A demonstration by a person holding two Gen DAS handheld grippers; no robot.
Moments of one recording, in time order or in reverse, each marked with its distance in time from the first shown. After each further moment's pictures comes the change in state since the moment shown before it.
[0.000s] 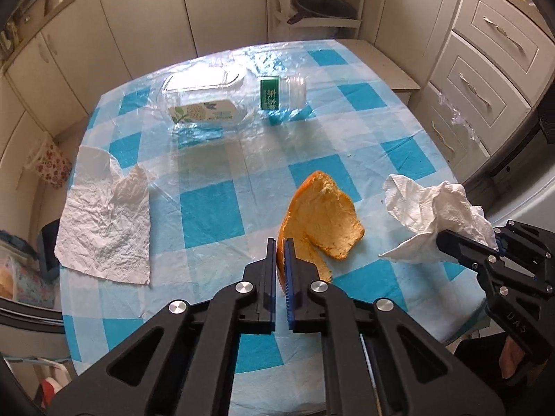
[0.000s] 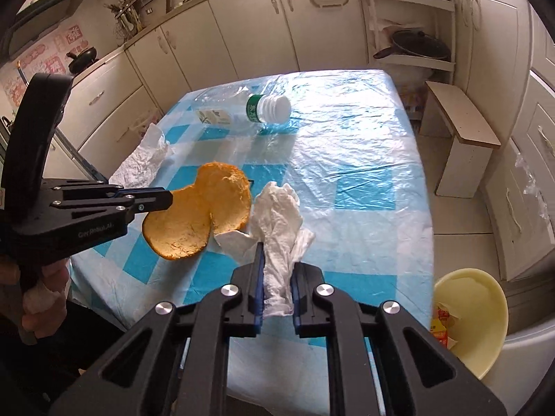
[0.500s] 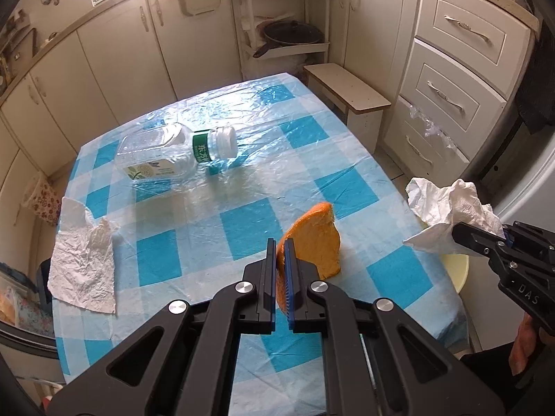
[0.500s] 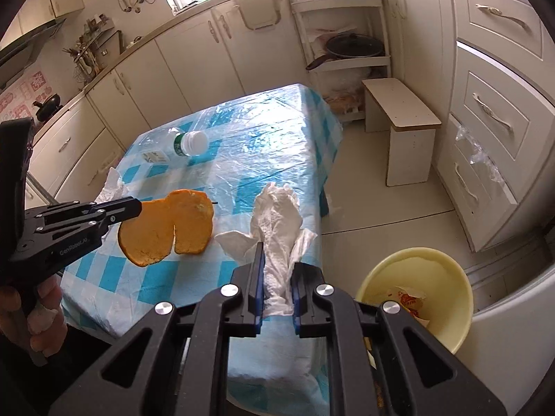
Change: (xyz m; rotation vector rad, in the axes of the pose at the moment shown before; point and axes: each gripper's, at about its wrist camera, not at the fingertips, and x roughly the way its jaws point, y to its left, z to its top) left arm -0.019 -0.074 0.013 0.077 -0.120 -0.016; right arm -0.045 -0.068 -0.015 0.172 -0.078 -0.106
